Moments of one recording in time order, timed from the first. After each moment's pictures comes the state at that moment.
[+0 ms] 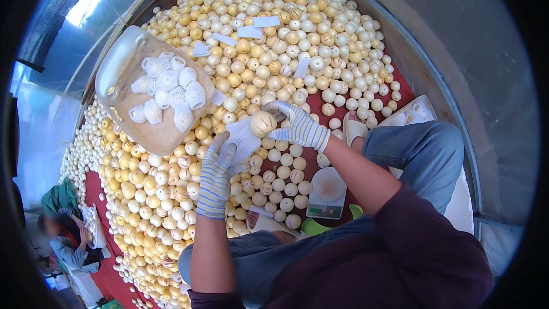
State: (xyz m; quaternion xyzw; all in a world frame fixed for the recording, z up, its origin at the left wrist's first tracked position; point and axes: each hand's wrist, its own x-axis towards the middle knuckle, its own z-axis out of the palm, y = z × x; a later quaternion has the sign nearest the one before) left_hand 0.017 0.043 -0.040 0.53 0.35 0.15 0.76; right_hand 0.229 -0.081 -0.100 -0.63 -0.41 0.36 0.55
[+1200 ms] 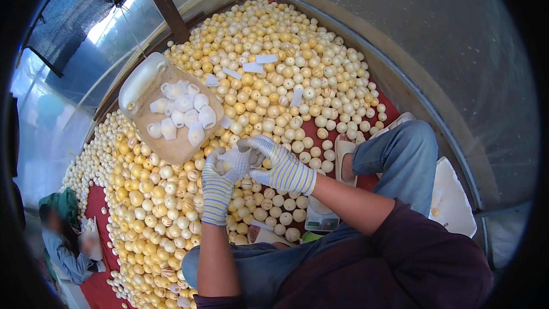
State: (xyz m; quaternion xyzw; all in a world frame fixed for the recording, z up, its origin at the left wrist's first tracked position) left_hand -0.022 0.026 -0.009 0.67 0.31 0.22 0.64; right_hand 0.119 -0.110 0.009 -0.57 -0.53 0.26 0.57
